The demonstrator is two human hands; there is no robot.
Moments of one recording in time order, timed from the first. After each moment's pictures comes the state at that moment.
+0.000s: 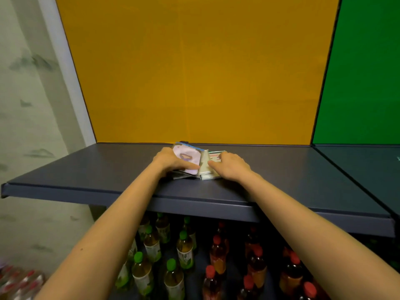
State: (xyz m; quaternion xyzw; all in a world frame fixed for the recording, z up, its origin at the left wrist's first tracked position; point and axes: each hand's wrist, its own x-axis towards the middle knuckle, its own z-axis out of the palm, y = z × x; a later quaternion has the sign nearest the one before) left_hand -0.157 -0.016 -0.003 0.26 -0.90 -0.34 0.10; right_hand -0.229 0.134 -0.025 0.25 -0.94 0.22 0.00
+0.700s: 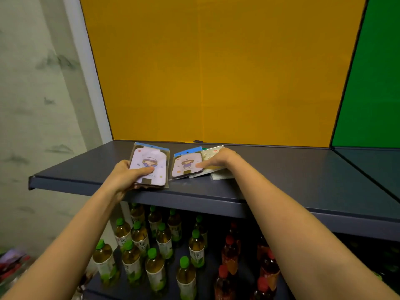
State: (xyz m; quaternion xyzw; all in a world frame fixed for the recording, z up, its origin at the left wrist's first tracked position) left_hand -0.059 -0.095 -0.023 0.31 -0.72 -0.57 0.23; right_hand -0.240 0.064 -0.010 0.18 -0.94 0.25 -0.17
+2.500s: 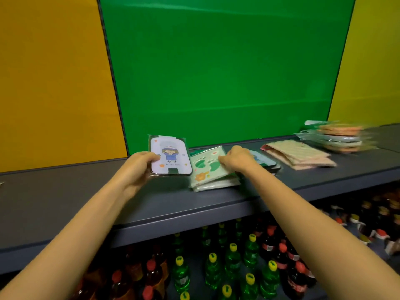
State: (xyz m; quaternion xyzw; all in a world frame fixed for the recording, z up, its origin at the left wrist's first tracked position) left_hand -0.291 0.448 0.007 0.06 -0.68 -0.73 0.05; right_hand -0.367 0.667 -0.005 -0.02 -0.95 0.31 0.07
